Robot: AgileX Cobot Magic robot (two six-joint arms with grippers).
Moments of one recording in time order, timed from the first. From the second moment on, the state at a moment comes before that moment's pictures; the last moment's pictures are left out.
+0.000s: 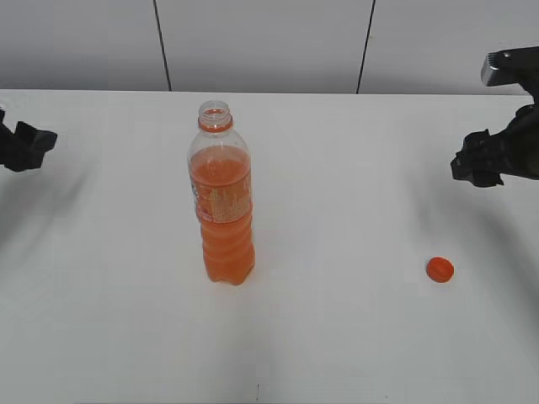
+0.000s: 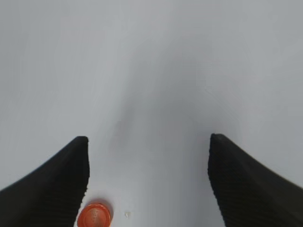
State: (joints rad) left arm 0.13 1.71 -0.78 0.87 -0.33 -0.38; right arm 0.14 1.56 -0.82 -0.02 0.26 -0.05
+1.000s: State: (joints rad) left arm 0.09 1.69 -1.21 0.19 0.82 -0.02; right arm 0.14 1.56 -1.33 -0.18 0.97 0.05
